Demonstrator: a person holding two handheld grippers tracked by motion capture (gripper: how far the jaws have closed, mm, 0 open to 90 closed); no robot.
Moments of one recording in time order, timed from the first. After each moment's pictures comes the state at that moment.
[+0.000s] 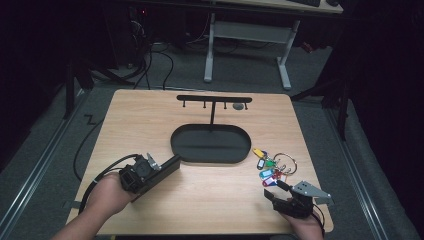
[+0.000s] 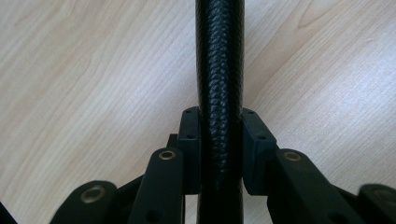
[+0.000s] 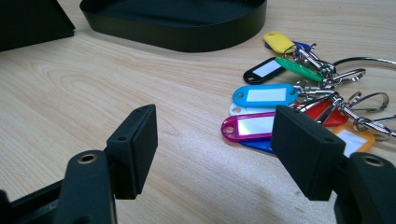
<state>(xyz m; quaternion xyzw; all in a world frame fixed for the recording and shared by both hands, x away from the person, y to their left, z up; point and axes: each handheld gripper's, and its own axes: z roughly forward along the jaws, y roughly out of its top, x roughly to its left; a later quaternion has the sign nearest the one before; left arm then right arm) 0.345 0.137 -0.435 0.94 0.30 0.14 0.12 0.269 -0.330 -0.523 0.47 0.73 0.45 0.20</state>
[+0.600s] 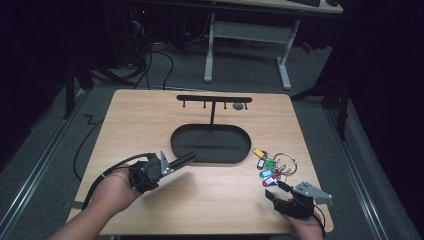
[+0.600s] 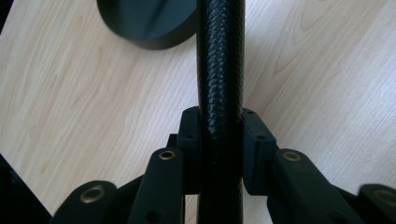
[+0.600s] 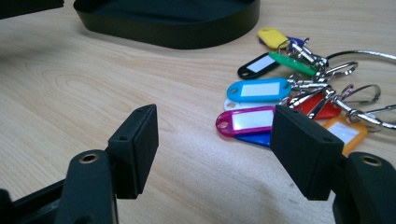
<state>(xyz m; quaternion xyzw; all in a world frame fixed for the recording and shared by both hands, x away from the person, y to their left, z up) 0.332 0.105 -0.405 0.95 0.20 0.21 0.13 0.267 -0.332 -0.524 0.48 0.72 0.45 0.20</state>
